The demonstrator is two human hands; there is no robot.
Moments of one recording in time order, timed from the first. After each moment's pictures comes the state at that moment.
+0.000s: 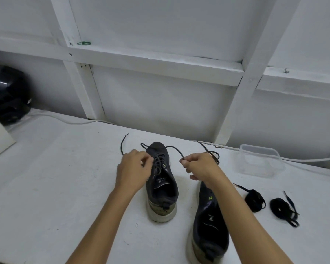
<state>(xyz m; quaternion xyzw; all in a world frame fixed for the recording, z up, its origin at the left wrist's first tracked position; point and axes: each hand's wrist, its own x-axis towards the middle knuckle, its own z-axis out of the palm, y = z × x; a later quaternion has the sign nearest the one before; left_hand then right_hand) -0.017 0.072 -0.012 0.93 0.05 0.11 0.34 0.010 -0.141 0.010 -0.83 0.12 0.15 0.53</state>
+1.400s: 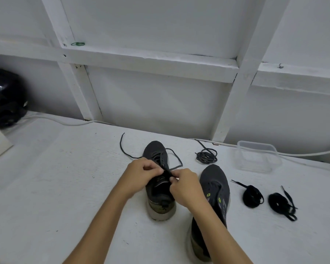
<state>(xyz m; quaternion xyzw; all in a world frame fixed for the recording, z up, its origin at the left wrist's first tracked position) -0.022 0.065 -0.011 0.83 0.02 -0.08 0.55 -0.046 -0.101 -0.001 -0.91 0.02 0.11 0.40</state>
